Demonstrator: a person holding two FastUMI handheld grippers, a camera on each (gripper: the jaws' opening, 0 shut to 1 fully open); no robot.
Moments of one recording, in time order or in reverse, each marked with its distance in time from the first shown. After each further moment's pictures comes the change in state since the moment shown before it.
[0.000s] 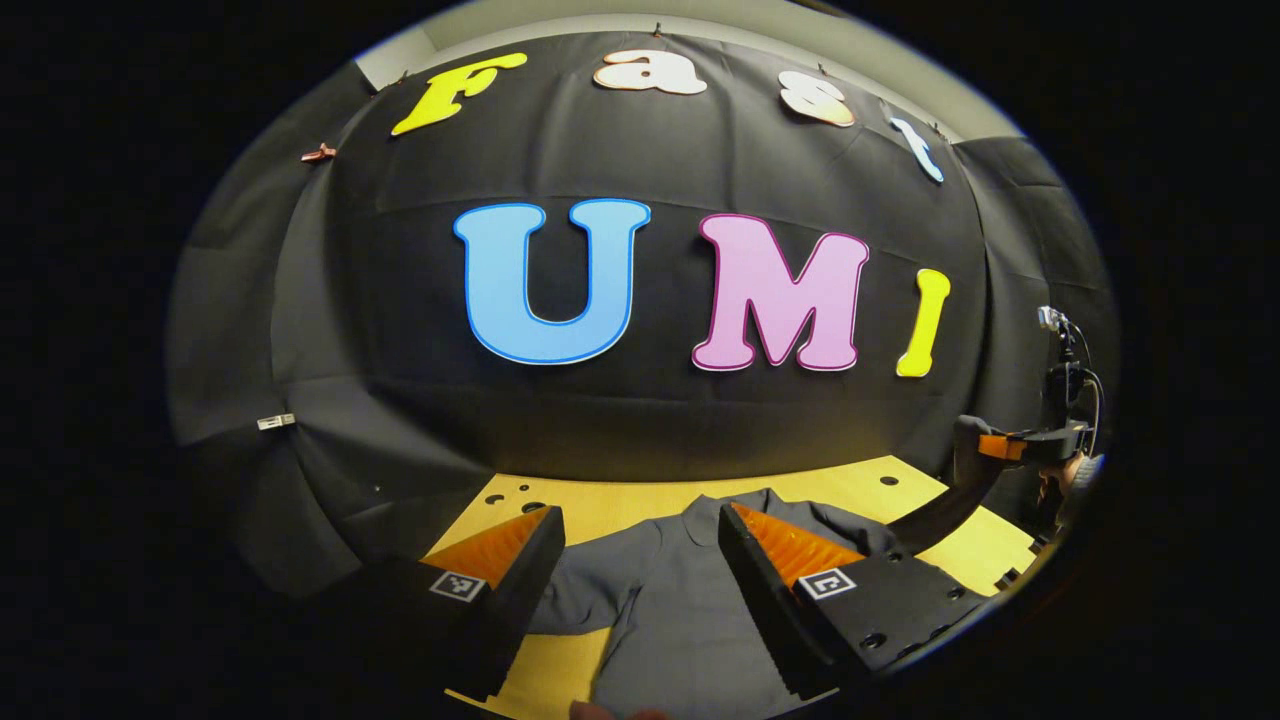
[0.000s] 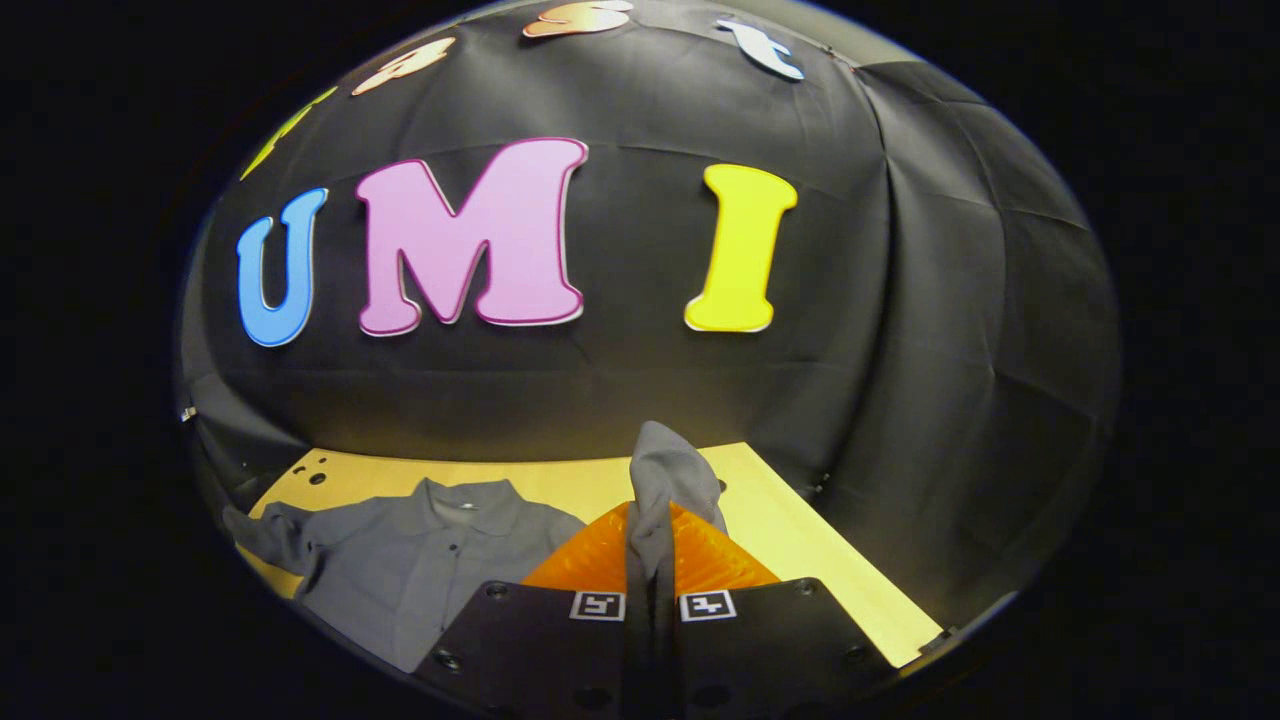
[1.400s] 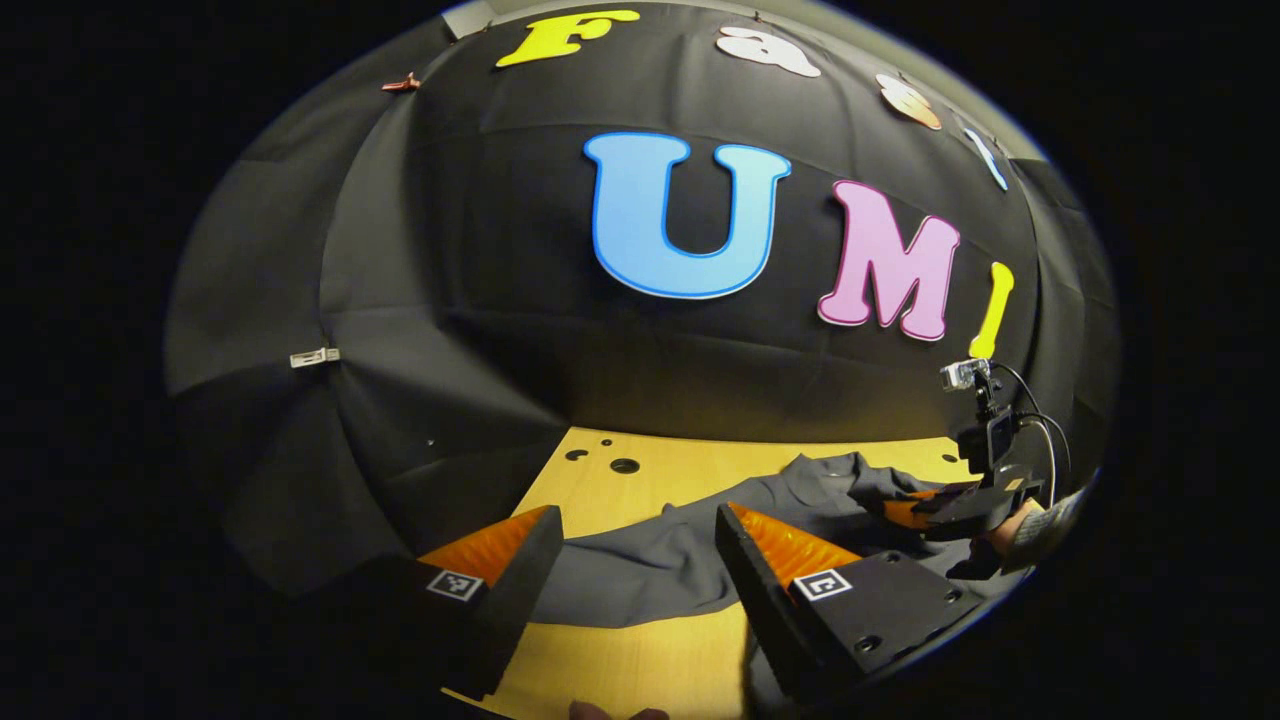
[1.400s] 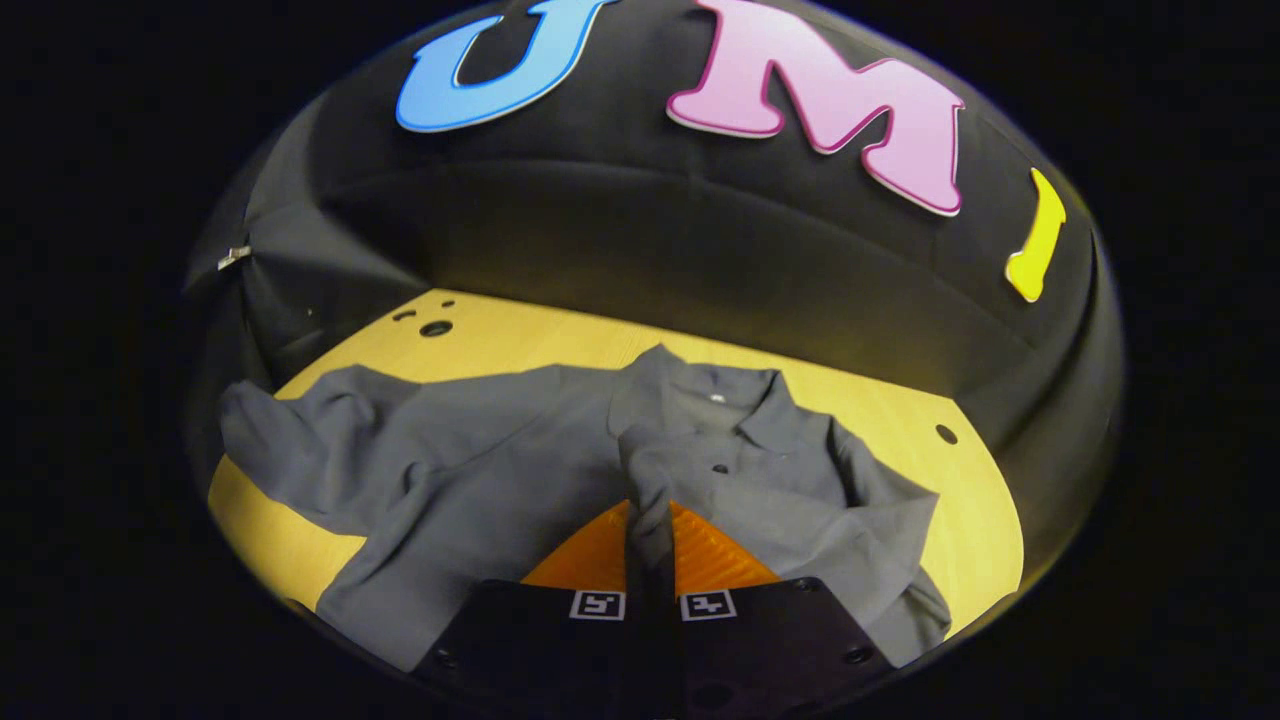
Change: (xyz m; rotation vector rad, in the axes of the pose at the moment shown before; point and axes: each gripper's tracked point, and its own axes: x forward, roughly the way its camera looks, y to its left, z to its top) left arm 0.021 0.182 -0.090 -0.082 0.118 0.111; right arm 0.054 0.325 -0.197 -0.277 0.345 0.278
